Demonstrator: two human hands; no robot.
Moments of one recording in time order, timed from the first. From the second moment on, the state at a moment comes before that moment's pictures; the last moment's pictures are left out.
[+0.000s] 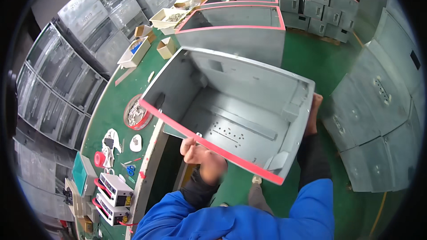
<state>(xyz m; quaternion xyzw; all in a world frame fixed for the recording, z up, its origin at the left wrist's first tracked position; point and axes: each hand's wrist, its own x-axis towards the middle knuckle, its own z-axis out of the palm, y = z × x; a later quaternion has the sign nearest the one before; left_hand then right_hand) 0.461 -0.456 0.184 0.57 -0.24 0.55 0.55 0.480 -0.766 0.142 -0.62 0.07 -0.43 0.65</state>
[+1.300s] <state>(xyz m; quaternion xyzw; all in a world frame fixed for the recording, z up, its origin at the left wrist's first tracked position) 0.386 -0.319 0.169 0.71 -0.19 0.57 0.36 0.408 -0.826 0.120 -0.37 0.08 -0.36 0.85</state>
